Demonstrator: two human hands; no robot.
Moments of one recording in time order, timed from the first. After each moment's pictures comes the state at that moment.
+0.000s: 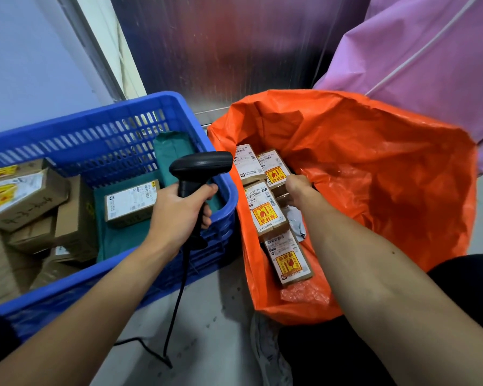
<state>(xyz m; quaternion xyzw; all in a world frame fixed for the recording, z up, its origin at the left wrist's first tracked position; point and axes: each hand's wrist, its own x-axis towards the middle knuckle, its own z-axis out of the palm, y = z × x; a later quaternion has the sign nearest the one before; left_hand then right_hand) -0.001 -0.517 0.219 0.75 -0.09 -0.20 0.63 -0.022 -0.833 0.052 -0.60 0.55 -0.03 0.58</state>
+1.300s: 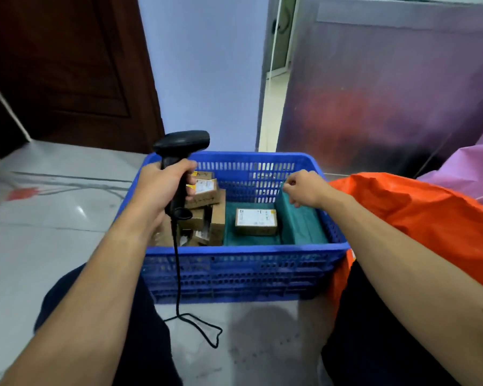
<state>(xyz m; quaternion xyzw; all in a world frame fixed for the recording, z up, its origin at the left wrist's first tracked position) 0.048 -0.222 0.359 0.69 0.06 -0.03 0.72 0.047 -0.532 0.321 -0.98 0.08 0.03 0.20</state>
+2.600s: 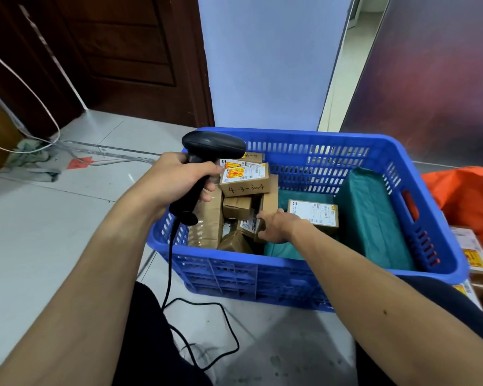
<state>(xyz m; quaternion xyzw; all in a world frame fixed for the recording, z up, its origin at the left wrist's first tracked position) 0.088 -0.169 0.353 0.81 0.07 -0.10 0.57 0.133 -0.381 0.180 -0.95 -0.06 0.31 0.06</state>
